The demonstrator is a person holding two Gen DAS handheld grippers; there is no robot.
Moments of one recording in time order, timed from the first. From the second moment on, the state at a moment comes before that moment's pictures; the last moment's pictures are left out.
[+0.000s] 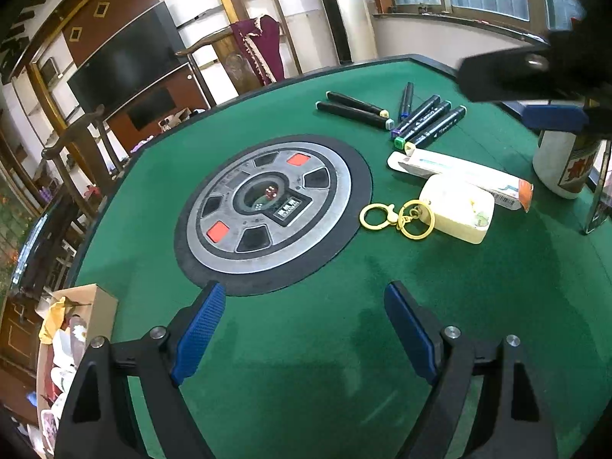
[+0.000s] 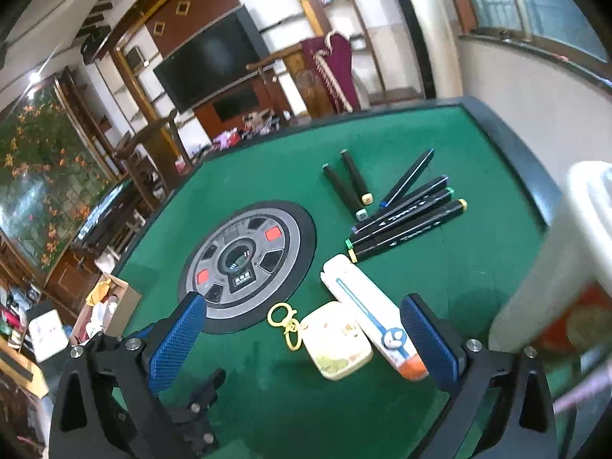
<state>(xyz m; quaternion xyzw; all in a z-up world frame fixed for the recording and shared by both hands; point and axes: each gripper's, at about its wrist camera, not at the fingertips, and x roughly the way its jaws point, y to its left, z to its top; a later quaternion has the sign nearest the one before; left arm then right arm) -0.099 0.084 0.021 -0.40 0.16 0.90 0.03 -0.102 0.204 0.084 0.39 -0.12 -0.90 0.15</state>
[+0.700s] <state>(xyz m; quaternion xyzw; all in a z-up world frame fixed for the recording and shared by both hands) -0.102 0.084 0.009 -0.41 0.16 0.90 0.03 -0.144 0.202 0.022 0.48 -0.11 -0.86 0.15</state>
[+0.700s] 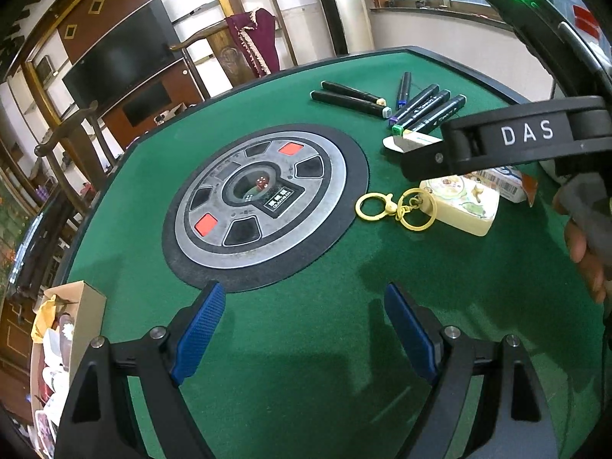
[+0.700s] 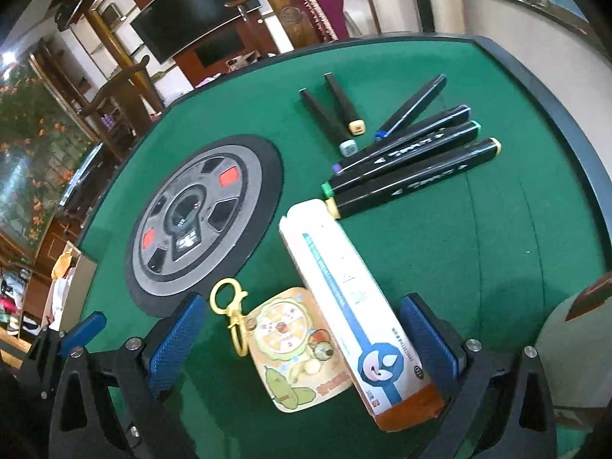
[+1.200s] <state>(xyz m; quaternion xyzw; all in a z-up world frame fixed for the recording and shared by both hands) -0.105 0.076 0.005 -0.42 0.14 0.89 0.04 -0.129 0.186 0.036 0.47 -0.19 -0.83 0.23</state>
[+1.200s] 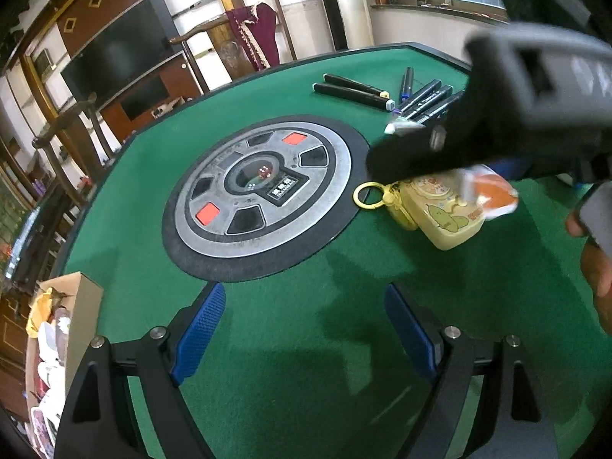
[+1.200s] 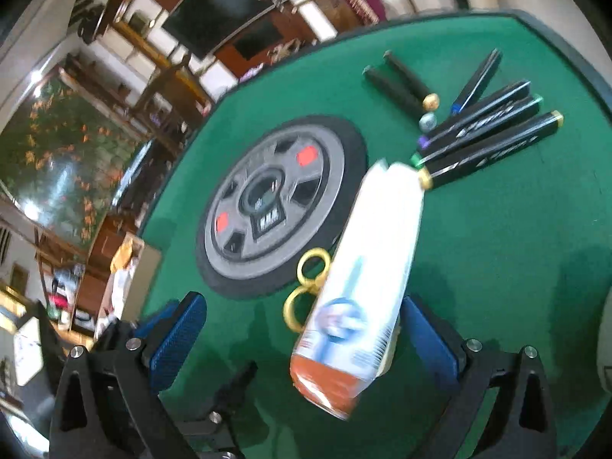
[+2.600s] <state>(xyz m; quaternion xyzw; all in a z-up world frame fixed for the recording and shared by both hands) -0.148 0.125 0.013 -0.44 0.01 0.89 0.11 -0.117 0.215 0.090 0.40 -0.11 -0.91 0.06</state>
